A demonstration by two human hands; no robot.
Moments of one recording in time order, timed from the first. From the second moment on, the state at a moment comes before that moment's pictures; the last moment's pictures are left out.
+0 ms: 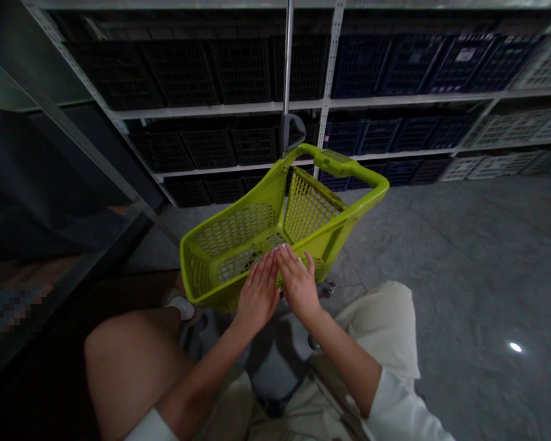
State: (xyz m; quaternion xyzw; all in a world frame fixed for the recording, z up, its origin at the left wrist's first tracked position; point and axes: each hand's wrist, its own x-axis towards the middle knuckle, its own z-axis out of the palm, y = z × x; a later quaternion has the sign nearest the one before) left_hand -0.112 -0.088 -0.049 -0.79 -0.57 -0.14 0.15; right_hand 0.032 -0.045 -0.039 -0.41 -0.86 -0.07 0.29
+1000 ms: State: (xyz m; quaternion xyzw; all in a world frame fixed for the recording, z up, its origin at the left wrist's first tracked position) left_hand -0.111 -0.088 -0.046 -0.80 -0.57 -0.13 0.13; right_hand 0.140 0.038 0.004 -0.51 -0.77 -0.19 0.34
